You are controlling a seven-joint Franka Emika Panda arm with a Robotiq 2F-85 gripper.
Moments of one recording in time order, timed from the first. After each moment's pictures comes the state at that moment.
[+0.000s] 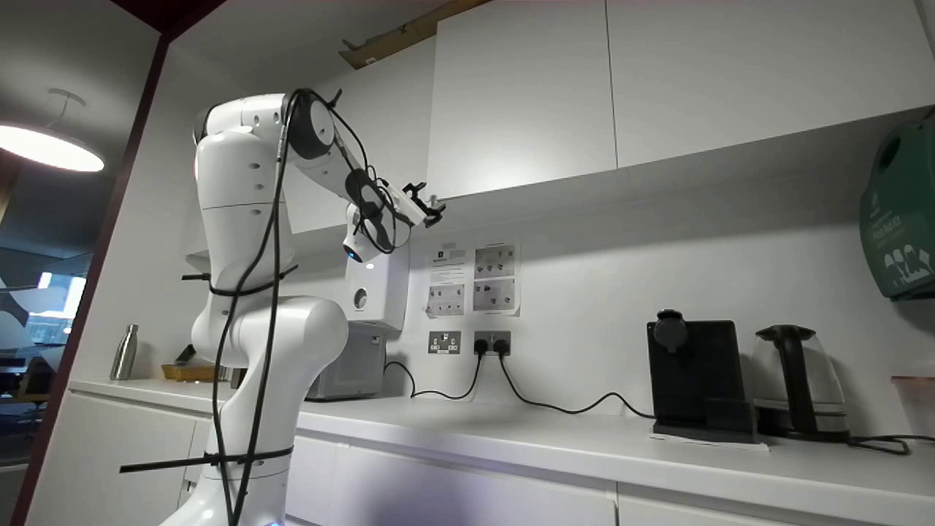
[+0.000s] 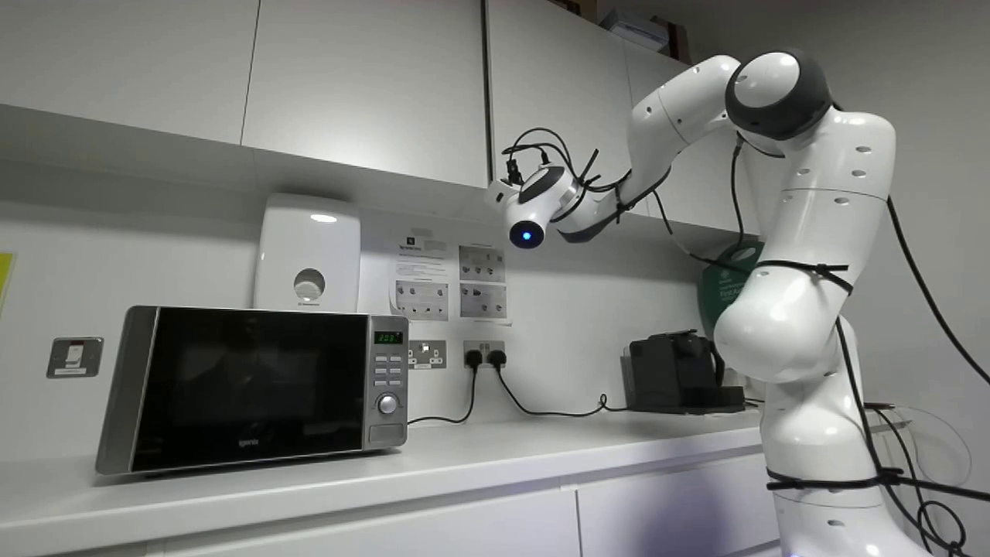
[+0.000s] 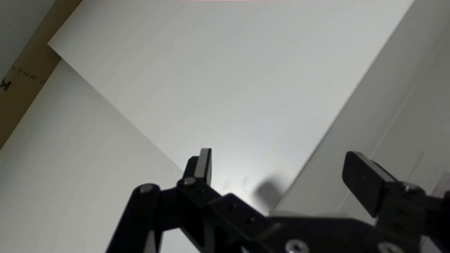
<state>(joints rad) 0.19 -0.44 0.18 -2.18 -2.50 1.94 0.49</state>
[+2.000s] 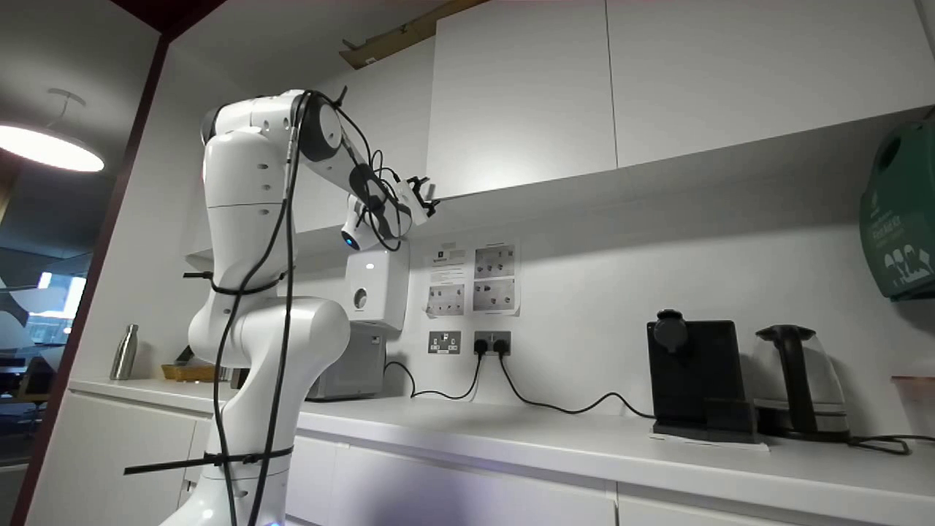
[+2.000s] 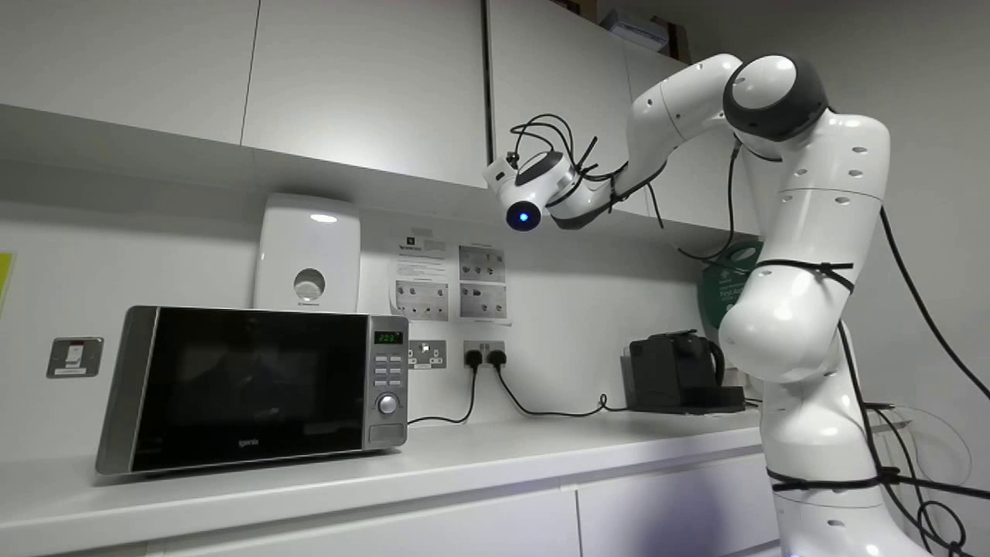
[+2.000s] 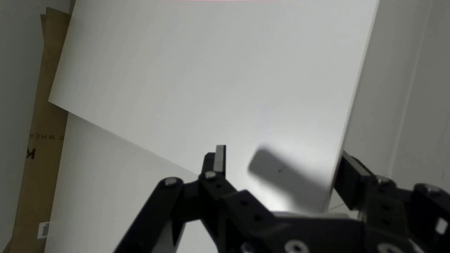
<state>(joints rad) 0.26 -0.42 0.13 -2.07 -2.49 2.05 0.78</state>
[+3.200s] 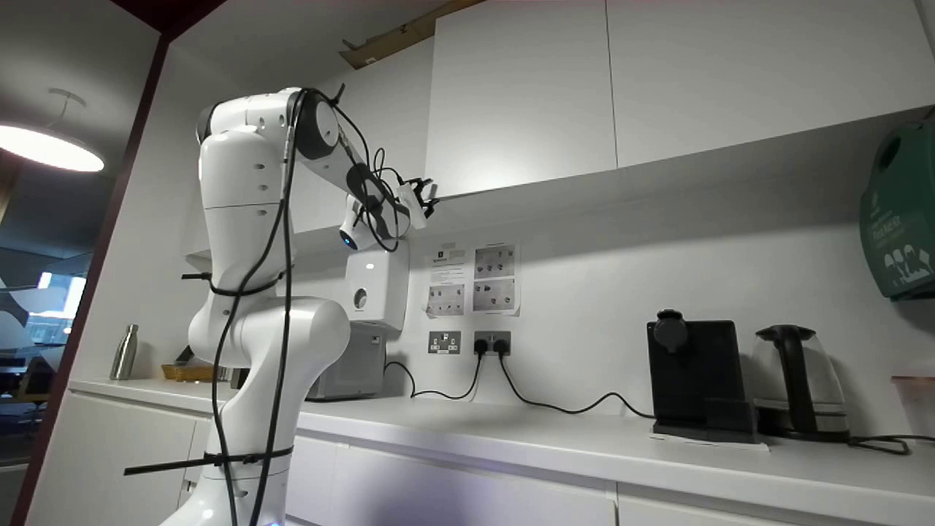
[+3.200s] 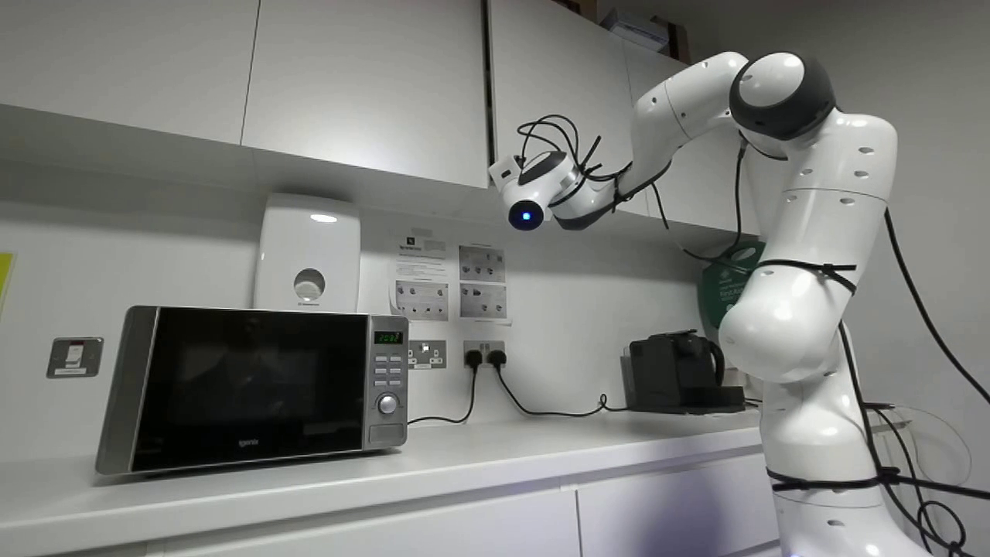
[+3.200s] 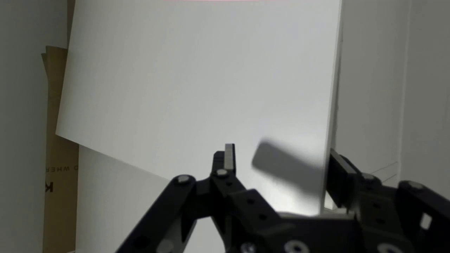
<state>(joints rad) 0.26 -0.45 0.13 -2.10 -2.47 2.05 0.92</state>
